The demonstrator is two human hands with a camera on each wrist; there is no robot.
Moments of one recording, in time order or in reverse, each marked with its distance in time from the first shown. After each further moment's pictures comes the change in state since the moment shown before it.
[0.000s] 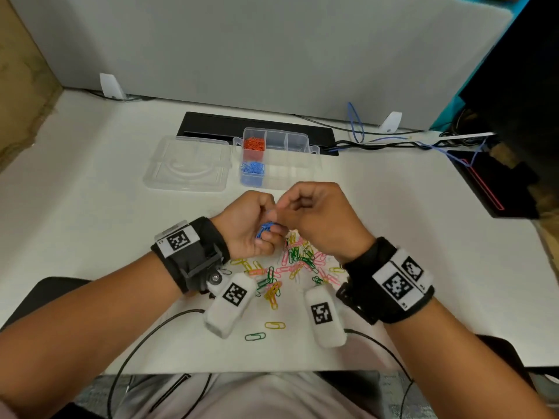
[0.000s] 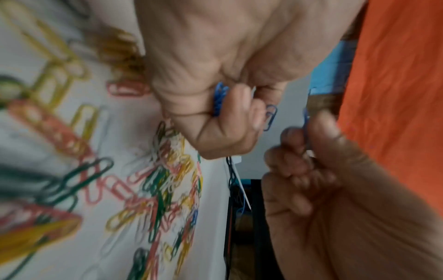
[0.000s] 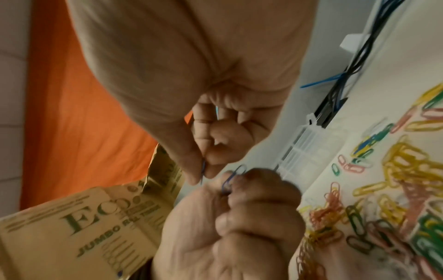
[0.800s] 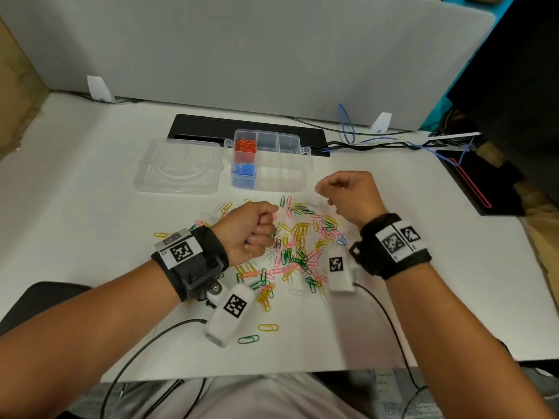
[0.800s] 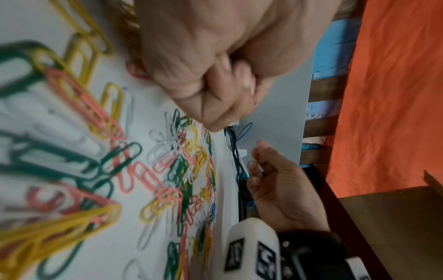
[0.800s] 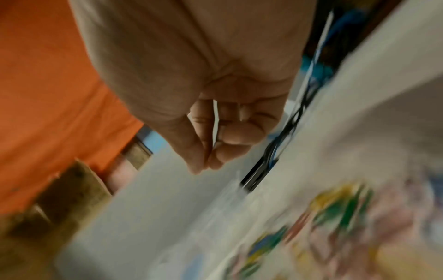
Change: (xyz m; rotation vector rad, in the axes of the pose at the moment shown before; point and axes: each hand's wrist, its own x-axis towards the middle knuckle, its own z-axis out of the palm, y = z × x) left_hand 0.011 -0.010 0.004 0.013 0.255 0.077; right_hand 0.036 0.036 -0.063 -0.196 0.283 0.194
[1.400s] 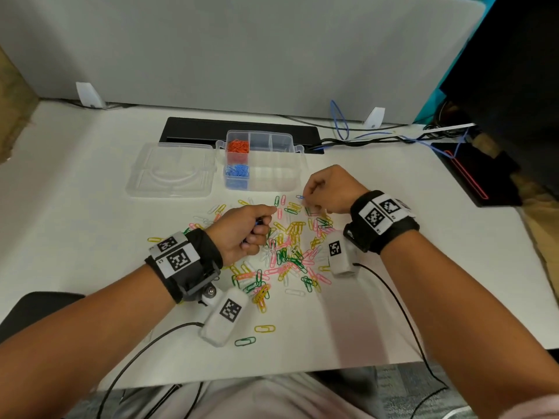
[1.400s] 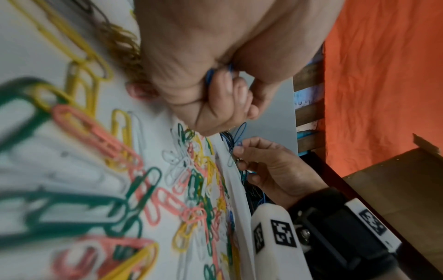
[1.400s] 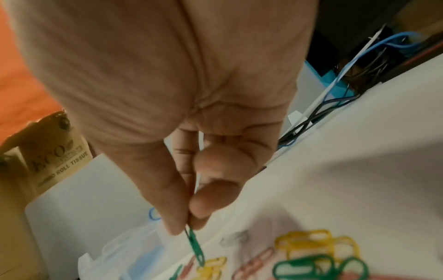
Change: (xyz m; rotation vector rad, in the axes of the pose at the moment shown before) left_hand 0.005 -0.001 0.002 0.152 0.075 0.064; right_hand 0.030 0.000 0.000 -0.403 -0.335 0.007
